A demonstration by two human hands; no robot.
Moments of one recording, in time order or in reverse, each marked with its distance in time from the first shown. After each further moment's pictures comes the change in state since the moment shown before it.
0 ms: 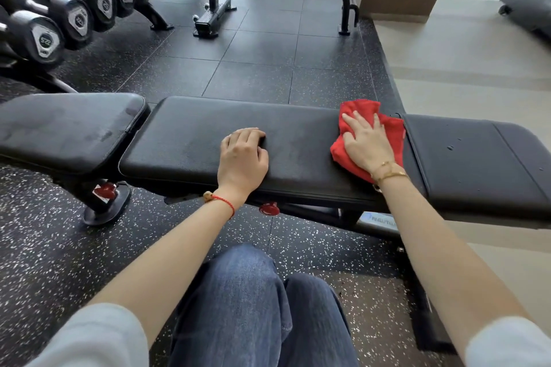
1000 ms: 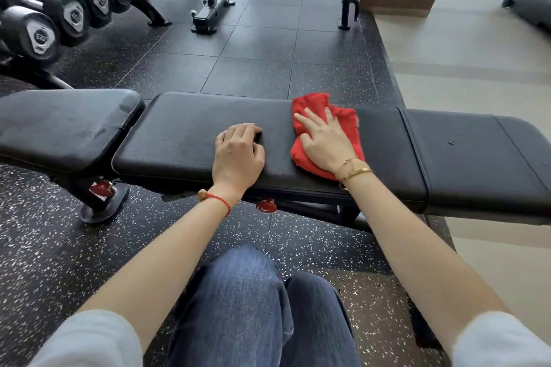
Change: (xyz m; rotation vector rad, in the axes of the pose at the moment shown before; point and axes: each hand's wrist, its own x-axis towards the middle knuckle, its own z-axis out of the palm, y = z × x) left_hand 0.001 0.001 0.000 0.005 0.008 -0.020; right_hand -0.010 -0.059 0.024 -0.028 -0.067 -0.256
